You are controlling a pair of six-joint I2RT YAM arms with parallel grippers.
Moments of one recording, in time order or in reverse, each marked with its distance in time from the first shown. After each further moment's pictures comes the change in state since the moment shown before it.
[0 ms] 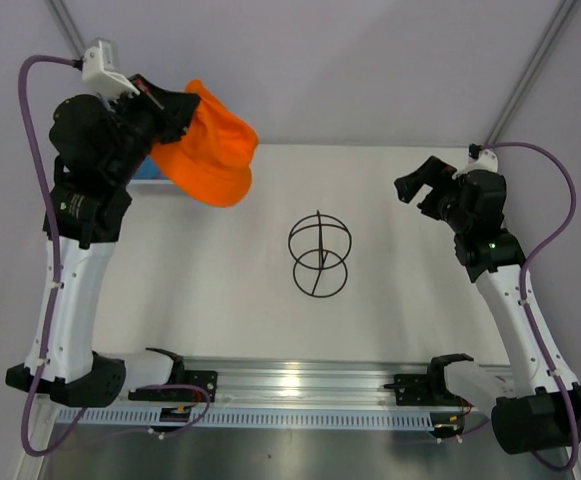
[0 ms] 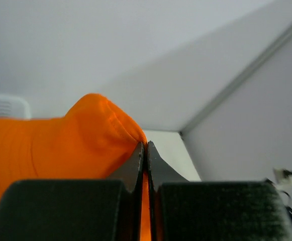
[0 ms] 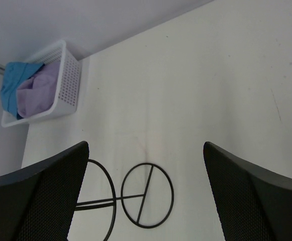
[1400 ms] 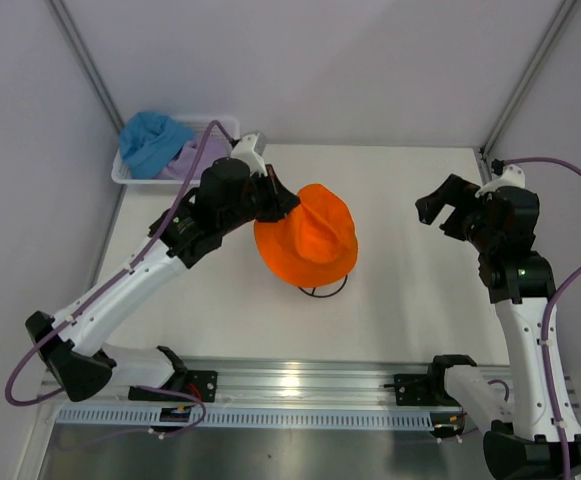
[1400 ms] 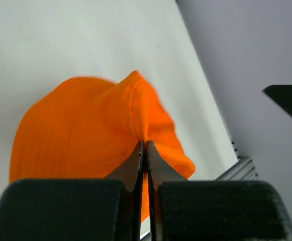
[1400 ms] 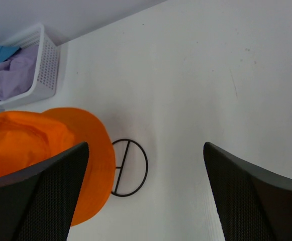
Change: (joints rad) left arm -0.491 0.024 -0.447 0.059 -0.107 -0.098; right arm -0.111 -0.155 0.065 -0.314 -0.035 -0.126
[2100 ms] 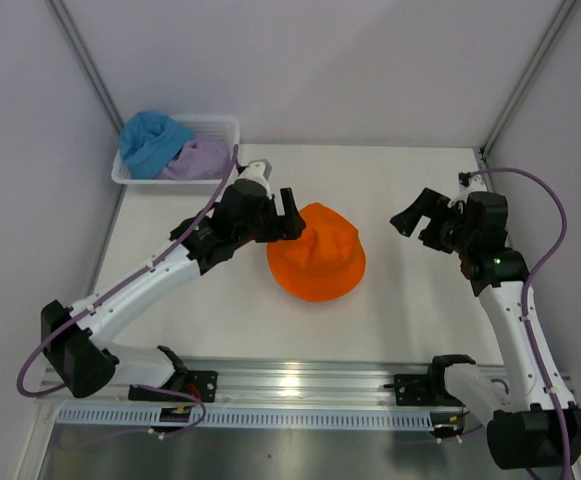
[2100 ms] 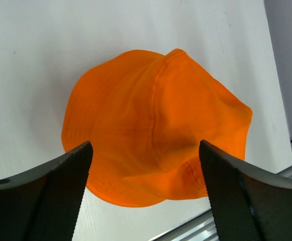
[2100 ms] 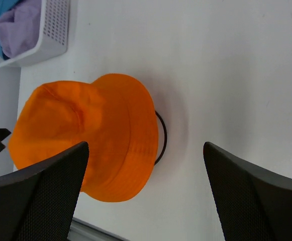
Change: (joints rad) left arm 0.000 0.022 -0.200 -0.013 -0.113 -0.006; right arm 0.024 0.051 -0.158 0.103 -0.178 0.062
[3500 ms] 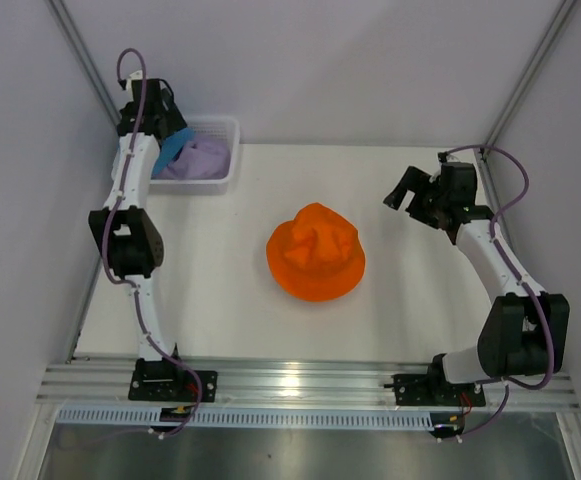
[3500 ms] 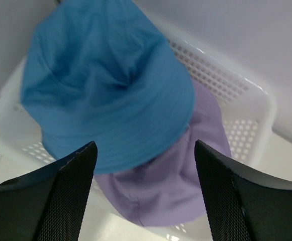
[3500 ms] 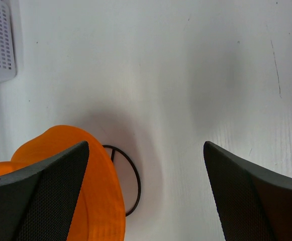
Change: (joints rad) left arm 0.782 0.861 0.998 -0.140 -0.121 0.264; right arm 0.003 0.472 0.107 0.203 0.074 -0.019
